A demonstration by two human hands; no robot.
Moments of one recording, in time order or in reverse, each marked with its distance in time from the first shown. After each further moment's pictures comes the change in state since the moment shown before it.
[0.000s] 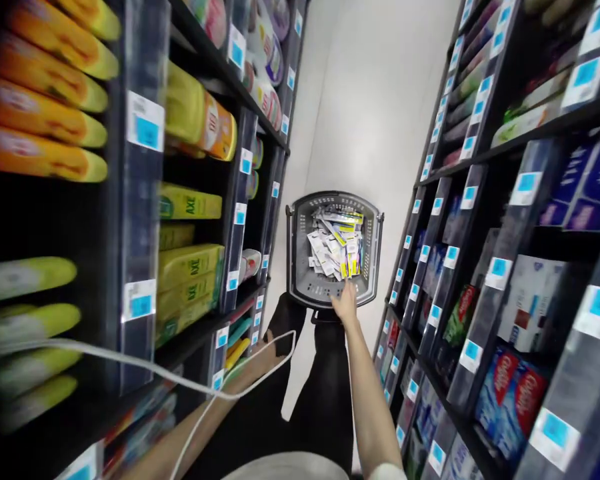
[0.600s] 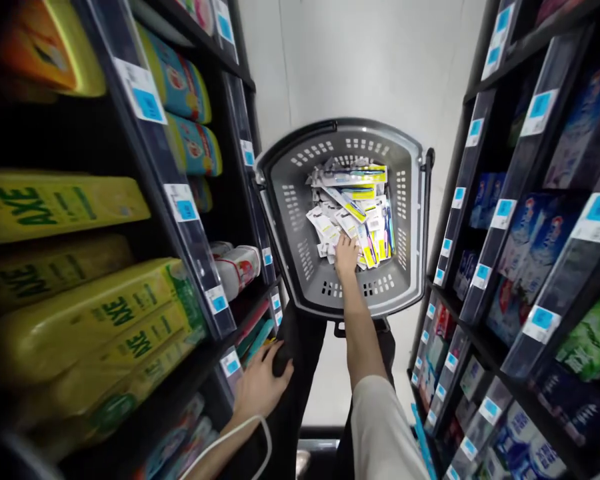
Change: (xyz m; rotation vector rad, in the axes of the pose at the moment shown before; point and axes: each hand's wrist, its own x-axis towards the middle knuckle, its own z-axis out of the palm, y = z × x) left_hand 0.065 -0.022 -0.015 0.143 0.115 -0.014; right_hand 0.191 0.015 0.174 -0.184 0.004 0.016
